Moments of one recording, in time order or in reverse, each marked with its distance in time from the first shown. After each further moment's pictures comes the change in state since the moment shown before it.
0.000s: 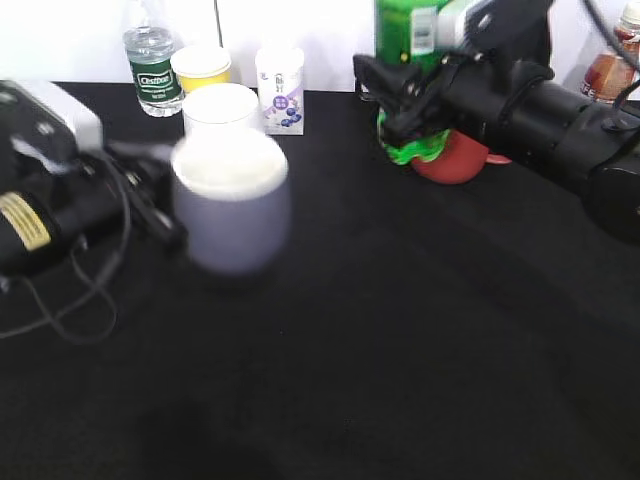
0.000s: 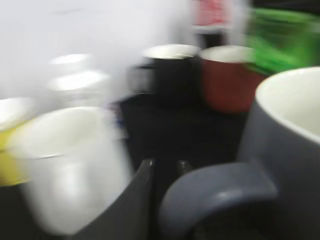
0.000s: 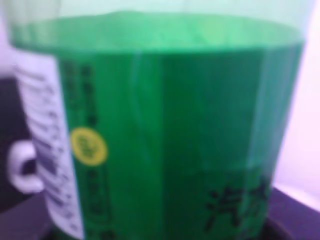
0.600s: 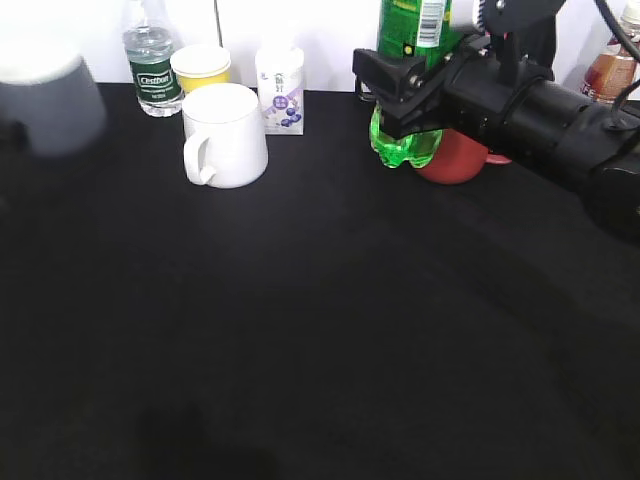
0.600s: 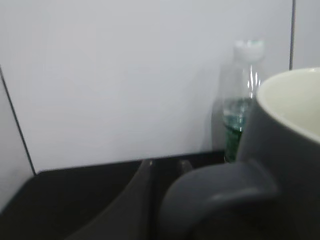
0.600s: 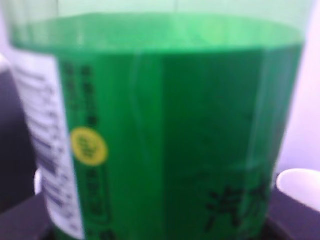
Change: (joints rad) left arm 0.440 0.101 -0.148 -0.169 -0.015 0.045; right arm 0.000 0.000 0.000 0.000 0.000 0.131
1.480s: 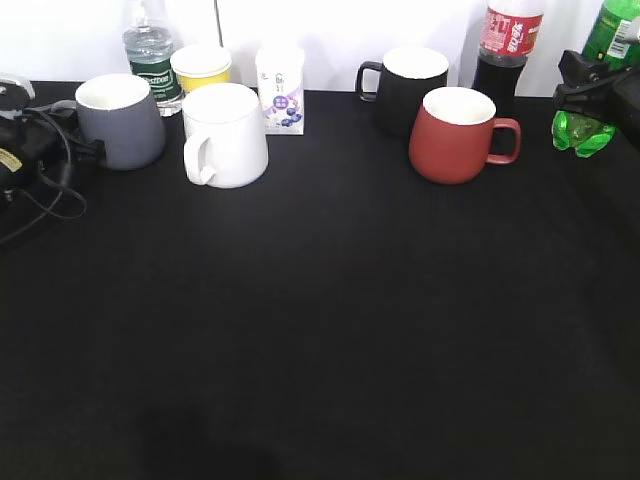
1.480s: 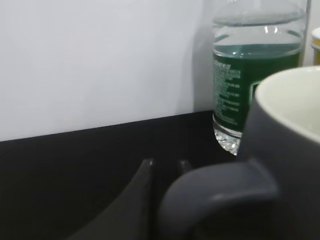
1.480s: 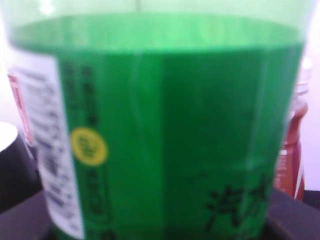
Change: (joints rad) left arm -0.049 0.408 -0.393 0.048 0.034 -0.032; right arm -0.448 0.261 -0.113 0.220 -0.111 -0.116
